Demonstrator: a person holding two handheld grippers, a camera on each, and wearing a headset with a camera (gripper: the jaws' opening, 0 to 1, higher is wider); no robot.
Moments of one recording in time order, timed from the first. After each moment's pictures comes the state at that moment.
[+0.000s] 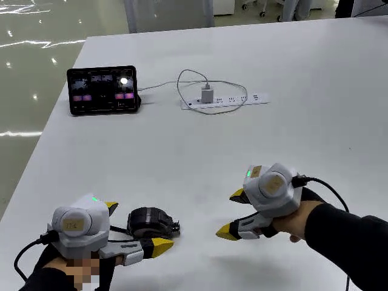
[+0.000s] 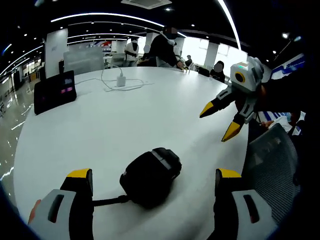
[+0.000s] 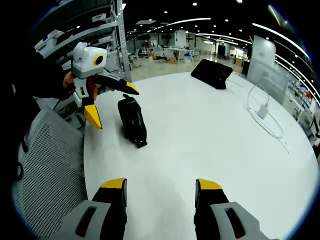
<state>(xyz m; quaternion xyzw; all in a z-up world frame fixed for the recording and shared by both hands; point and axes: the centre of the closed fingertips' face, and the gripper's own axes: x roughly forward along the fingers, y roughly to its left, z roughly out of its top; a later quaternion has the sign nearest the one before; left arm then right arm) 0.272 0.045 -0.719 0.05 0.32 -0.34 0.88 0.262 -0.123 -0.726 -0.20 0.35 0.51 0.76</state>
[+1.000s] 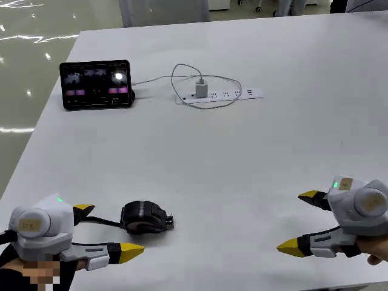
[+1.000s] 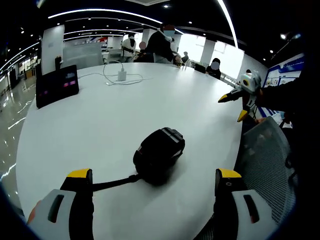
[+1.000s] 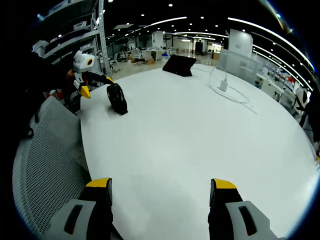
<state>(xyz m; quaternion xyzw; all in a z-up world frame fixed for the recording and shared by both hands) 0.249 0.081 -0.720 0.05 0.34 -0.36 0.87 0.227 -0.265 -0.726 -0.17 0.36 0.43 0.81</state>
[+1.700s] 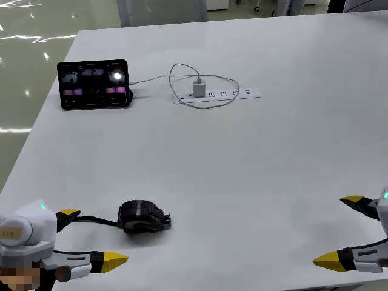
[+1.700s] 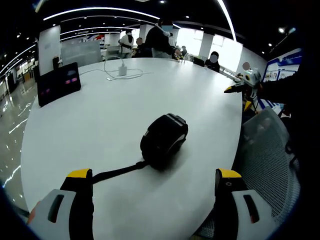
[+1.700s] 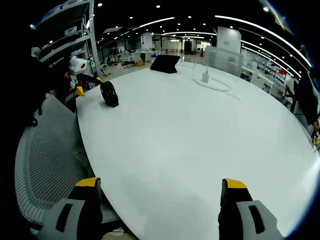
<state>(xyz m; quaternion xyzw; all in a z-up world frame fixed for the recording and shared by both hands) 0.238 0.099 -0.724 0.07 0.35 -0.36 0.86 0.204 -0.321 -0.727 -0.15 0.36 0.39 0.83</state>
